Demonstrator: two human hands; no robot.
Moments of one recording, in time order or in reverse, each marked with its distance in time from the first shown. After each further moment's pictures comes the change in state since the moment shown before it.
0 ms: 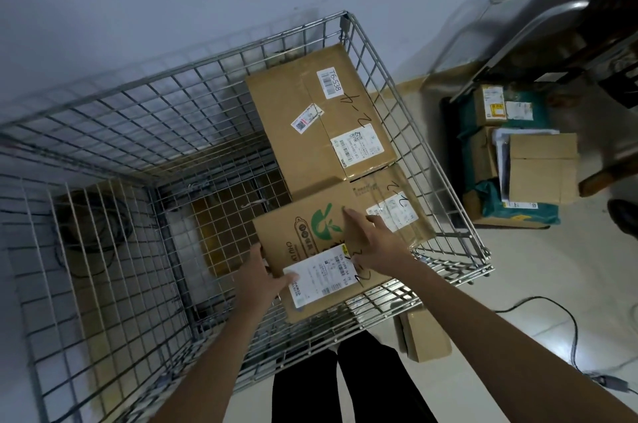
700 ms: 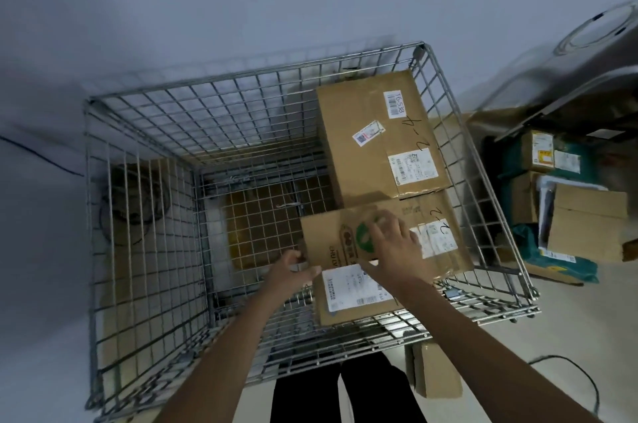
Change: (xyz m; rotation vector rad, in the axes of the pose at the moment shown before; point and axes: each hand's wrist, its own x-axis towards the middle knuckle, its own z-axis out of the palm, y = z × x) left_hand -0.001 -0.025 -0.036 -0.321 -0.203 -0.171; right_hand -0.012 -0.091 0.018 -0.563 0.252 -0.158
